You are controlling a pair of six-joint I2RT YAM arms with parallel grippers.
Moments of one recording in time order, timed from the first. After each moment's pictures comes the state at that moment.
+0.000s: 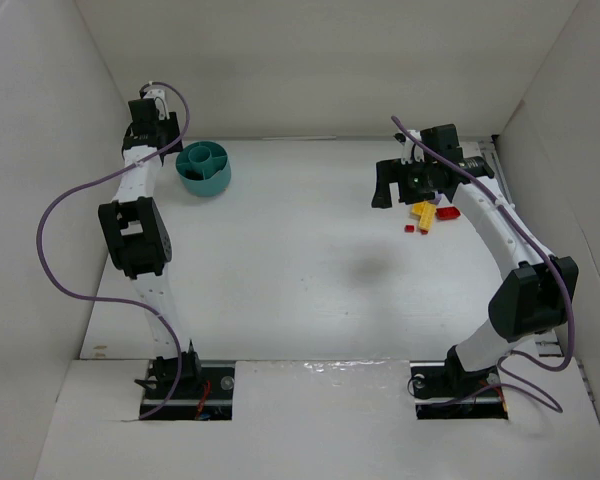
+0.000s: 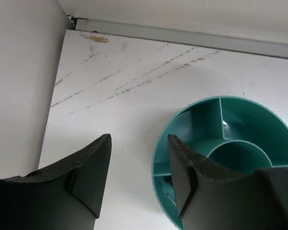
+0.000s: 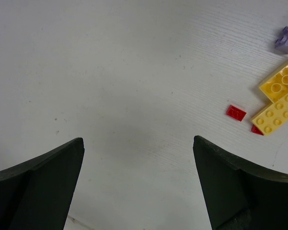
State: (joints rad) left arm 0.16 2.16 1.94 -0.35 -0.01 0.02; right arm 0.22 1.60 1.51 -0.78 -0.30 0.04
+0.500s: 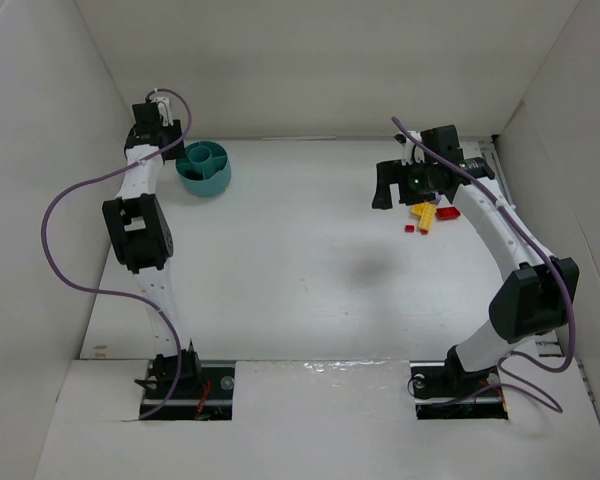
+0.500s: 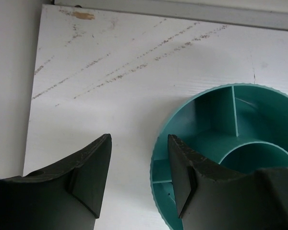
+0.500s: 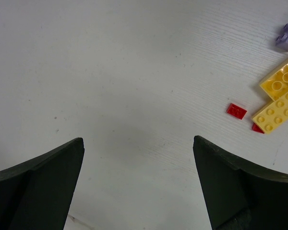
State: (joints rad) left arm 0.17 2.27 2.05 -0.44 0.03 0.04; right arm 0.22 1.59 1.50 -0.78 -0.30 0.04
